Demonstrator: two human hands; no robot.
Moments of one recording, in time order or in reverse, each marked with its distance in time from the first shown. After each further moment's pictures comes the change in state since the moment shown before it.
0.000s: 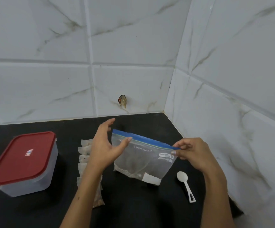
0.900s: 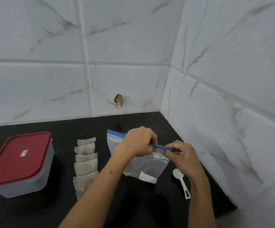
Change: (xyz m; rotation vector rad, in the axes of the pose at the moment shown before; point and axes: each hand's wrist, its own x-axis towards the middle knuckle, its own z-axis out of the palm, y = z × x) left_hand 0.020 0.079 0.054 0.587 -0.698 0.356; right_hand -0.003 0.020 0.031 0.019 0.094 -0.103
